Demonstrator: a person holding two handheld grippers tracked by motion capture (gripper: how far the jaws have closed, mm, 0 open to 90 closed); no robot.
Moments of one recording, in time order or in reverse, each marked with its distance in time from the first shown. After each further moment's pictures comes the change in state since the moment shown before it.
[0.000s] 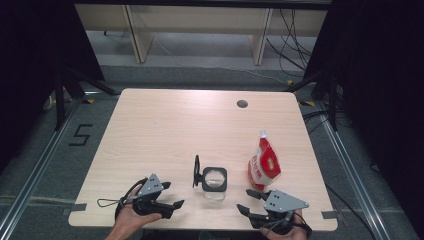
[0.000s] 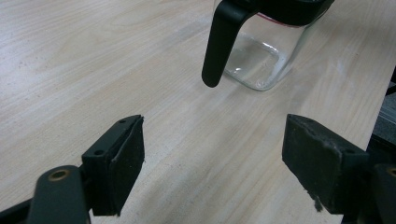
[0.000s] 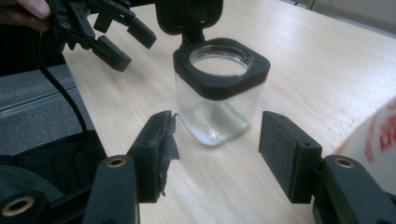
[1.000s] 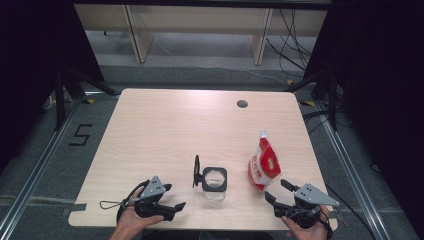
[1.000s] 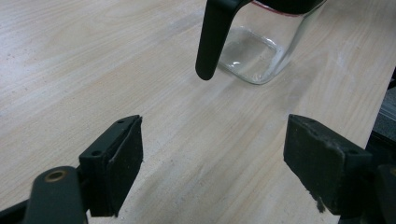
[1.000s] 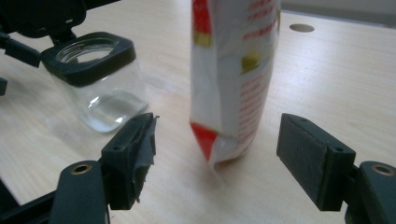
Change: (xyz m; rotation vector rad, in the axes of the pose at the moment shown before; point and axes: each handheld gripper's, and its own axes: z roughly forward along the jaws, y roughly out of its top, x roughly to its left) left arm -0.006 -0.004 0.005 0.010 -0.005 -0.033; right arm -0.046 -0.029 -0.033 -0.036 -0.265 0.215
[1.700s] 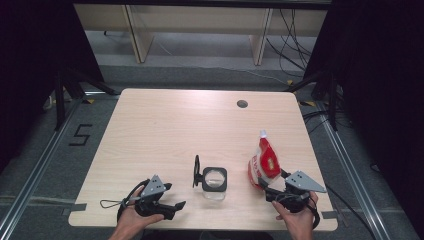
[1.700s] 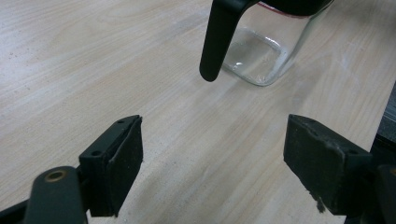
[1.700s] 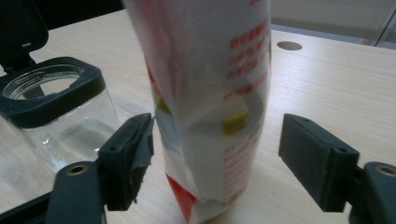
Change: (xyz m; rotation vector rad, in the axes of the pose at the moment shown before) left arm 0.003 0.002 0.001 -0.003 0.004 0.018; right arm -0.006 0.013 0.038 -0.047 -0.027 0.012
